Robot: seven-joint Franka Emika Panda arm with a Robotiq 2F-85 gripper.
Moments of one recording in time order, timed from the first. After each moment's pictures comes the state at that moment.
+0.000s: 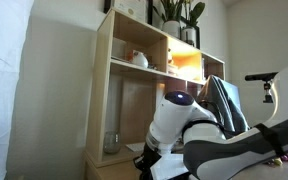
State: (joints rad) arm 0.22 1.49 -0.28 -0.57 -0.42 2.52 0.95
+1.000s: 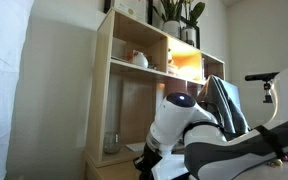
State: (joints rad) arm 0.22 1.49 -0.28 -0.58 -0.42 2.55 0.93
